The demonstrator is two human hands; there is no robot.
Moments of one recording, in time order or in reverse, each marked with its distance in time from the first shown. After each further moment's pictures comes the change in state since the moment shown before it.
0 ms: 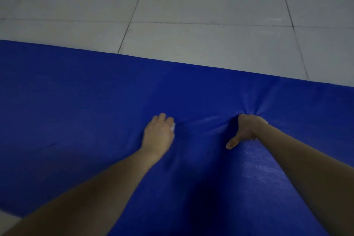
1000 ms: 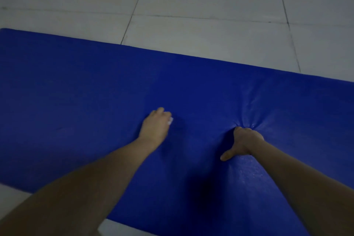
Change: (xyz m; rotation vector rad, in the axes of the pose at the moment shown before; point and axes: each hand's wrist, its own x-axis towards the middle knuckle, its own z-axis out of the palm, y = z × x) left_hand -0.027 -0.013 -0.007 -0.026 -0.057 -0.015; right_hand -0.071 -0.013 0.062 -0.017 -0.041 0.033
